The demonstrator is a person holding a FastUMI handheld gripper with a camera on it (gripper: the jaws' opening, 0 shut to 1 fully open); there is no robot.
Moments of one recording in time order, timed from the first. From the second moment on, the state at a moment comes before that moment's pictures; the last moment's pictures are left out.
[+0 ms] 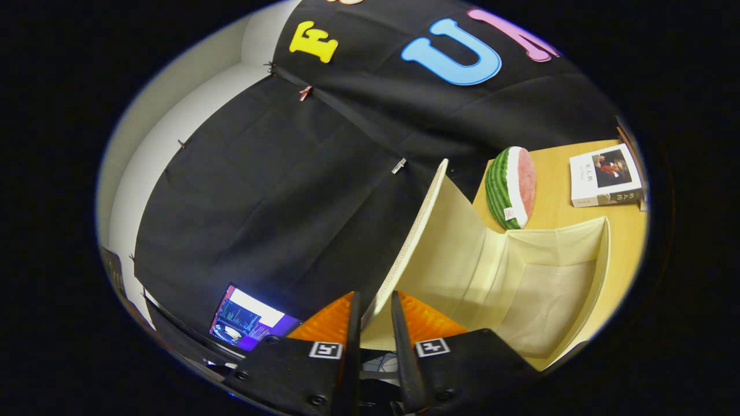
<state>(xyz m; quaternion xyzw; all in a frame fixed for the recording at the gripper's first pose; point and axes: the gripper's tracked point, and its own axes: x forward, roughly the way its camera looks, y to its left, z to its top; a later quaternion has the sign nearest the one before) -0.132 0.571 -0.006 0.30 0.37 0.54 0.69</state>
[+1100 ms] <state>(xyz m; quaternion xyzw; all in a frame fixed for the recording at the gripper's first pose) -0.079 0.368 -0.061 0.24 0.32 0.41 0.82</state>
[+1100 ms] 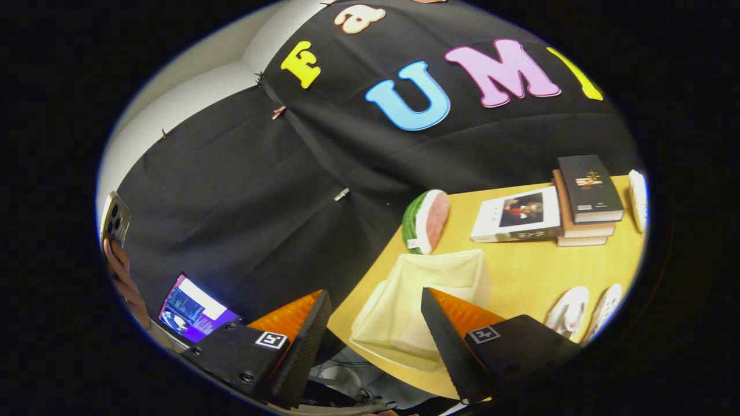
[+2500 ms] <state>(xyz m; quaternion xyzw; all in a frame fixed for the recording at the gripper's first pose) -0.075 0.163 -0.346 0.03 0.47 0.16 0.87</state>
